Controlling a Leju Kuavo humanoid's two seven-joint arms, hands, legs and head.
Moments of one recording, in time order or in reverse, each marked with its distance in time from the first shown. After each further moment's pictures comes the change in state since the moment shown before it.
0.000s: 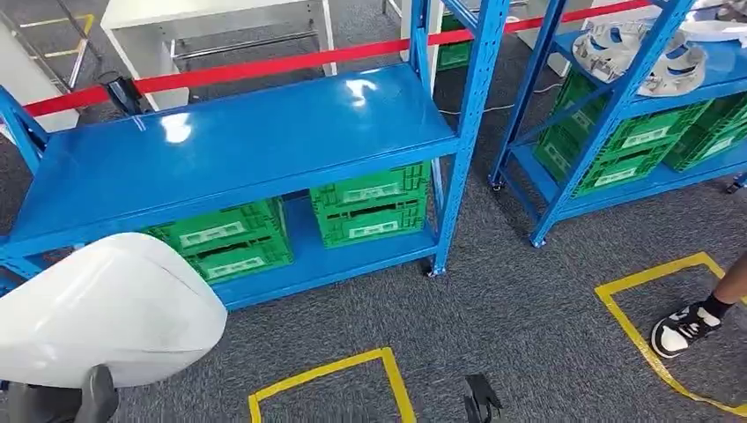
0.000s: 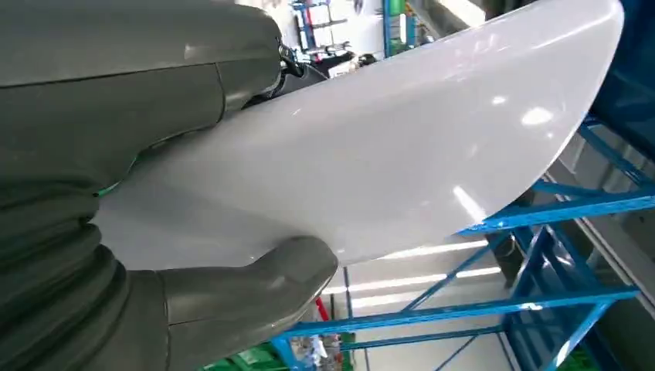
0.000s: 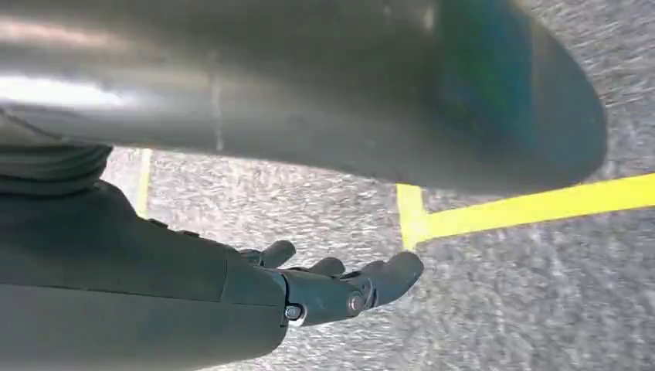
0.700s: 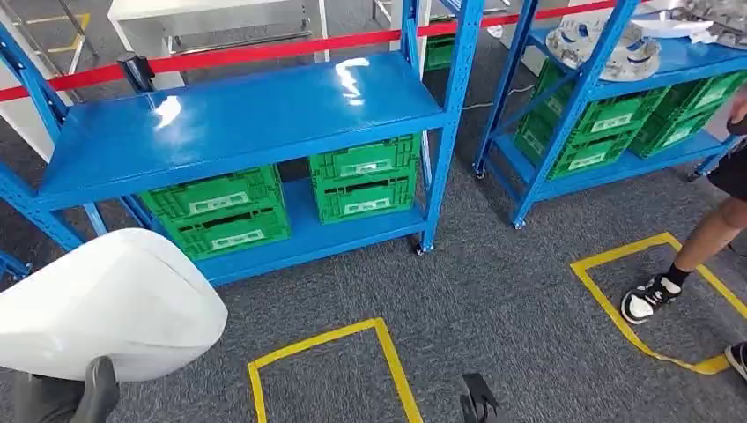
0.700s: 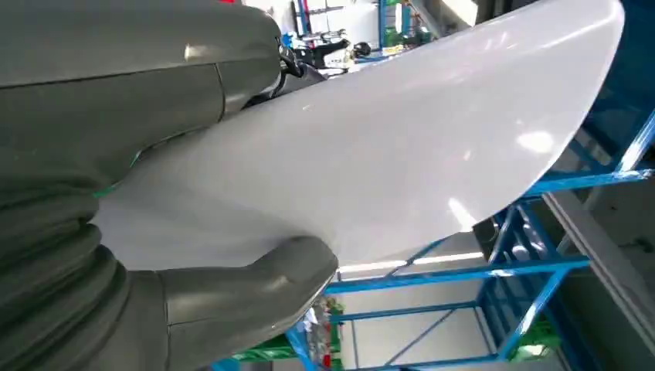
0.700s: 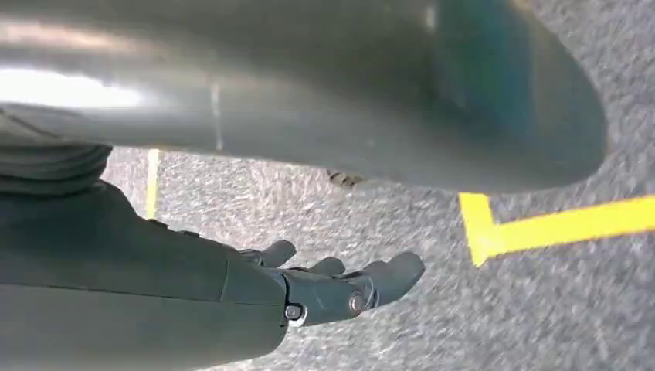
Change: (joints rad) left arm -0.034 -0.002 0.010 0.037 0.031 -0.026 0.019; right arm -0.009 -0.002 -0.014 -0.004 -0.012 -0.005 0.013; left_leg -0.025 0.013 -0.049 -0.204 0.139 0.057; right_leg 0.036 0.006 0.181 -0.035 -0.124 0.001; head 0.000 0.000
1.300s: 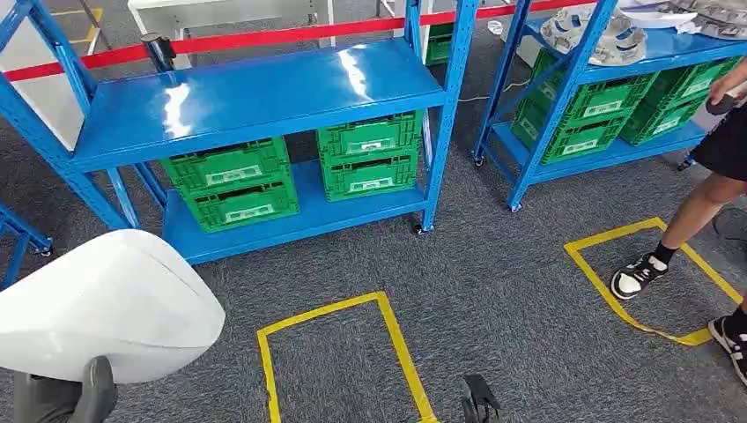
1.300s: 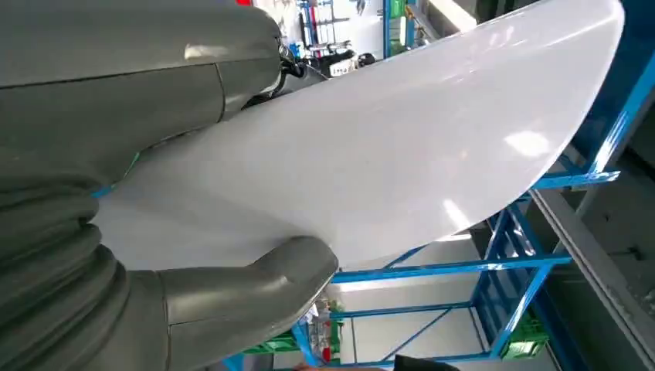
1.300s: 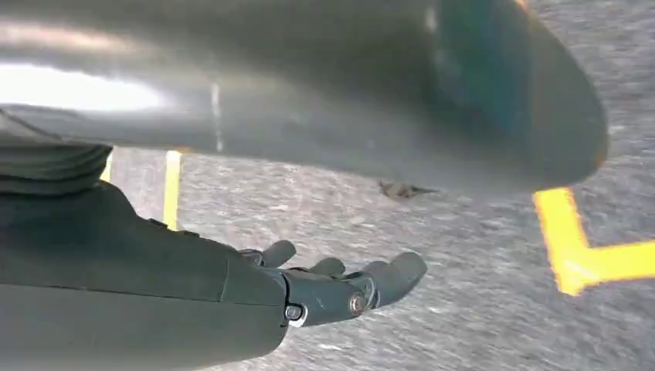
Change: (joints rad) left arm 0.015 -0.008 0.008 0.002 0.002 -0.001 0.004; right arm 0.012 0.010 -0.011 0.001 0.000 0.018 -0.016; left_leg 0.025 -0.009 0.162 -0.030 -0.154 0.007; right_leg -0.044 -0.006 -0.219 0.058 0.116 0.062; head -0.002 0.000
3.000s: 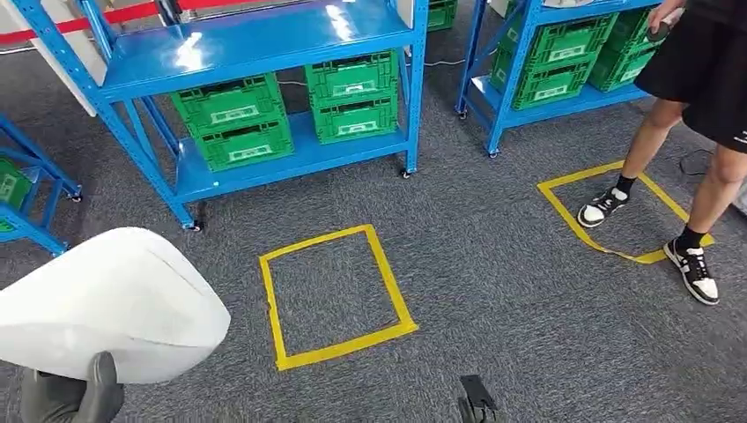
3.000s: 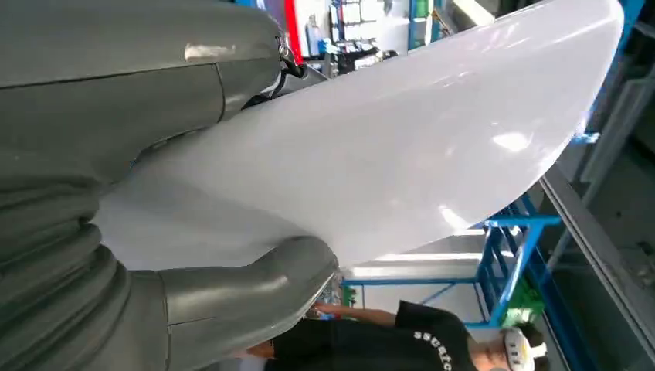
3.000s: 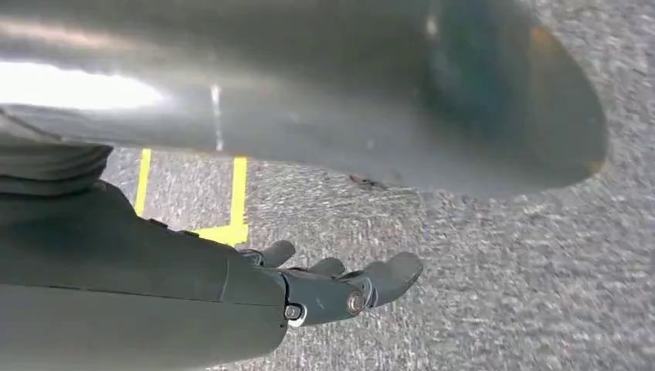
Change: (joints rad) left arm 0.041 -0.078 0.050 0.004 -0.001 -0.041 0.048; right arm 0.006 0.014 0.000 -0.003 0.051 0.022 -0.044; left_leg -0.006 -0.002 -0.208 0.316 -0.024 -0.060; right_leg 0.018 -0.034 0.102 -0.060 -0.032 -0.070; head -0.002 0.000
